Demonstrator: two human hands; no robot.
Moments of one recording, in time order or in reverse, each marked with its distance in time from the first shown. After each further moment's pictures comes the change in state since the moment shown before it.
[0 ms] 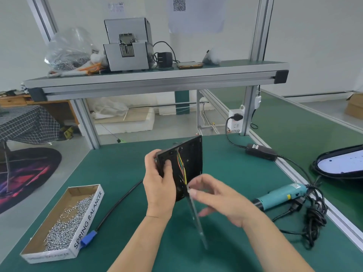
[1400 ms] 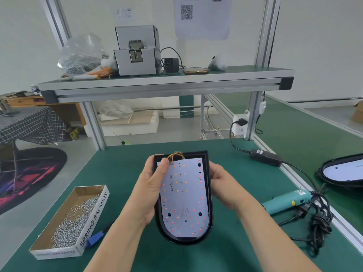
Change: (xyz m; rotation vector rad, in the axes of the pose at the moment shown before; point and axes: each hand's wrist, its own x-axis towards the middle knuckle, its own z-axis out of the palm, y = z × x) left_hand 0.017 0.023 -0.047 -0.358 -0.458 -0.392; right_hand 0.030 -0.025 -0.001 0.037 -0.073 -0.342
